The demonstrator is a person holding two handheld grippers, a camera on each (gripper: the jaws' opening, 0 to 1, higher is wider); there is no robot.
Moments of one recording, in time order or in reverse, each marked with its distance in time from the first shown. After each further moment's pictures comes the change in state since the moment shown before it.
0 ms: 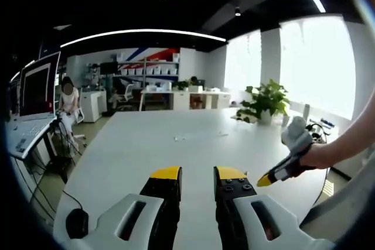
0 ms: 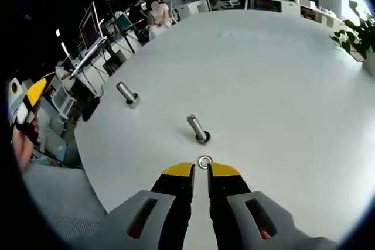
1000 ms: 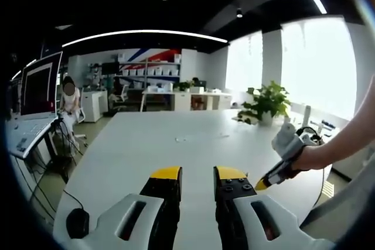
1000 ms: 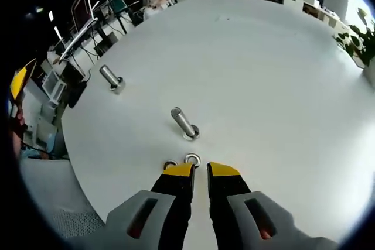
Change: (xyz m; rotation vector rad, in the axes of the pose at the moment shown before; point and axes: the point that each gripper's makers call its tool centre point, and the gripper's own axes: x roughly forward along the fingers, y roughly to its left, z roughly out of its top) left arm -0.001 0.002 0.001 -0.004 -0.005 0.007; right arm 0.019 -0.011 -0.007 -0.062 0.119 -0.074
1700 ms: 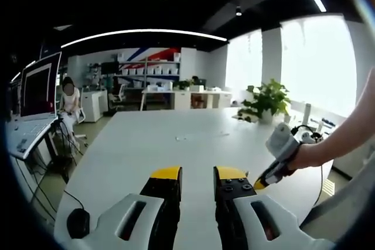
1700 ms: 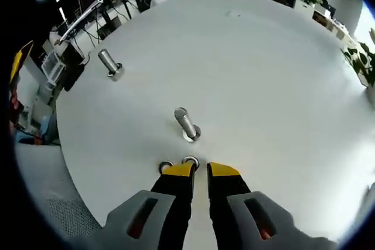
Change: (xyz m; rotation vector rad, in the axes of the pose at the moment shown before) left arm 0.001 0.000 -0.003 0.008 0.011 0.001; right arm 0.008 -0.002 -0.001 -0.158 0.059 -0.044
